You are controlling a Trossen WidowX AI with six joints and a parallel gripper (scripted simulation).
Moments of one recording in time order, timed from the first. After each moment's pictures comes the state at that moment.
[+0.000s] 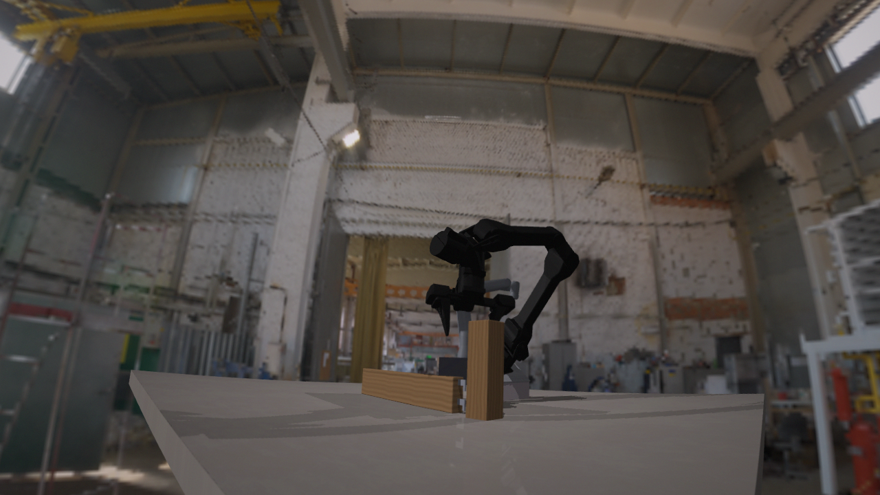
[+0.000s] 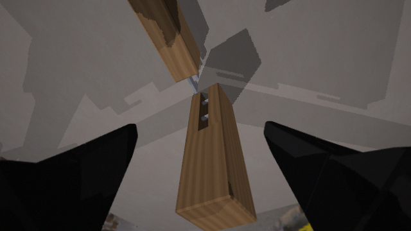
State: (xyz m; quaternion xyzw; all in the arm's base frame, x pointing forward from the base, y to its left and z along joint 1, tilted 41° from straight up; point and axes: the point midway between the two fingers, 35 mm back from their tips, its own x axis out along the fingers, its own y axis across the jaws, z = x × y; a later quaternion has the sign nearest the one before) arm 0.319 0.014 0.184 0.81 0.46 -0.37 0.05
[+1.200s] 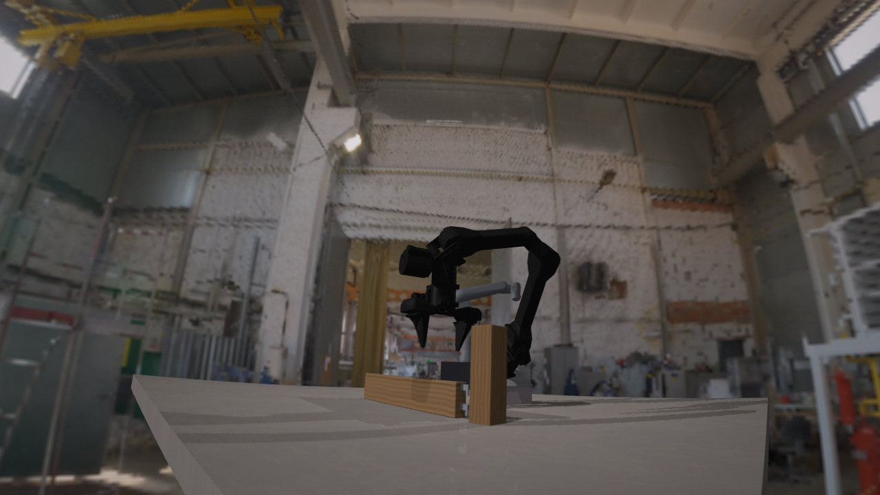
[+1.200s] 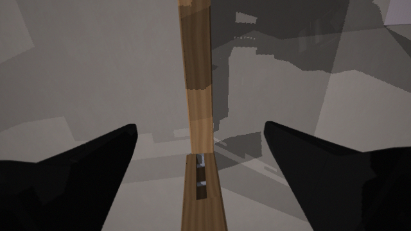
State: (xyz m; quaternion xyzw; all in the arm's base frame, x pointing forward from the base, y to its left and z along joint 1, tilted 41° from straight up) arm 0.325 -0.041 0.123 0.73 0.55 -0.34 0.22
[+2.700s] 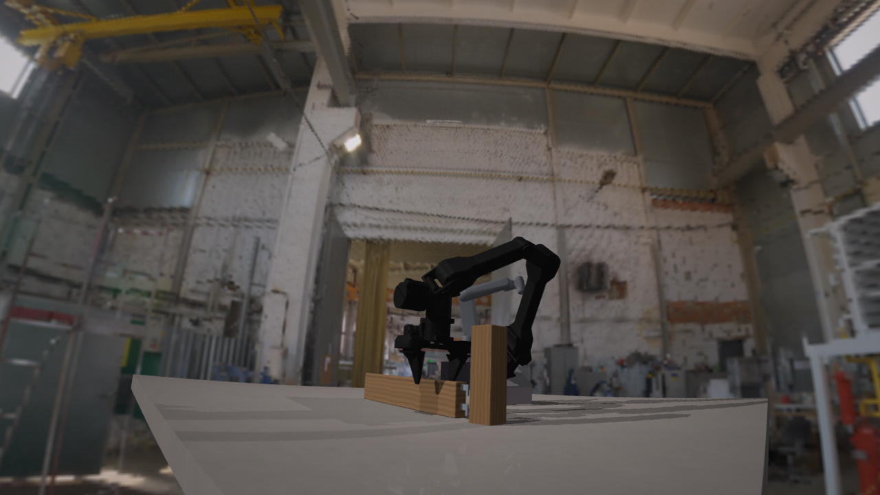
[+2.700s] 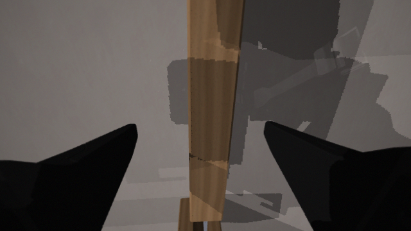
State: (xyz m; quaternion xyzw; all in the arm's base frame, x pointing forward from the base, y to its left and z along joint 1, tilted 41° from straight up) arm 0.339 0.001 0.058 0.71 0.57 -0.33 0.25
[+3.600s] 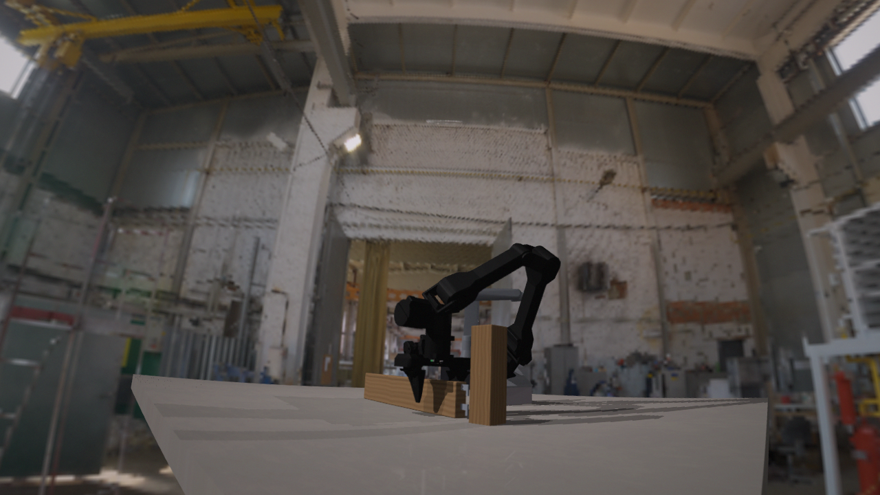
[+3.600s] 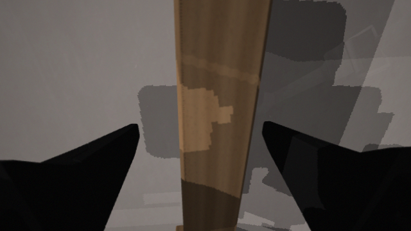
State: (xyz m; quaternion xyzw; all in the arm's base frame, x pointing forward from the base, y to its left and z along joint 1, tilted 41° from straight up) arm 0.341 0.027 0.030 0.71 0.57 -0.33 0.25
